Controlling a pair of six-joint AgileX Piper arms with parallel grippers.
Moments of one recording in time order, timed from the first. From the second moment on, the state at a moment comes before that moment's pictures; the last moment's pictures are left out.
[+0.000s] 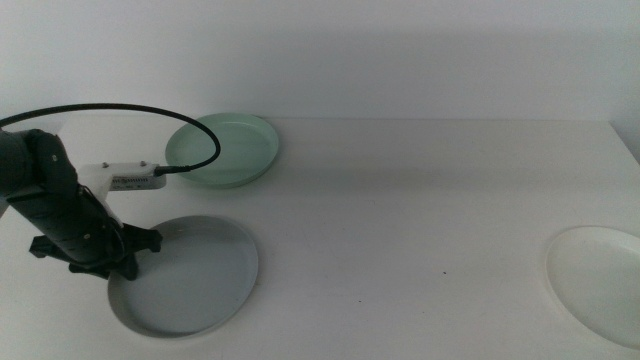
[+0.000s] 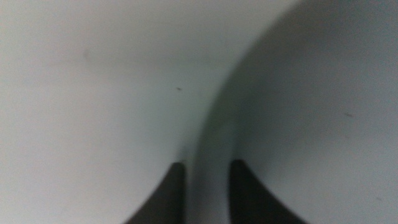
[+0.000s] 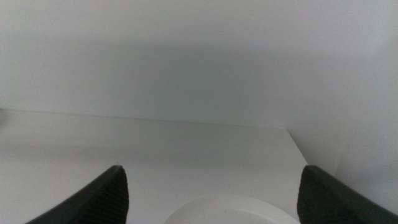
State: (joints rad) left arm 0.01 1.81 -0.99 -0.20 0.67 0.16; right arm -0.01 0.00 0.00 -0.02 0.11 -0.07
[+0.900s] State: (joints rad) left arm -0.38 1.95 -1.56 -0.21 0.88 0.03; right arm -0.01 0.00 0.00 -0.02 0.11 -0.07
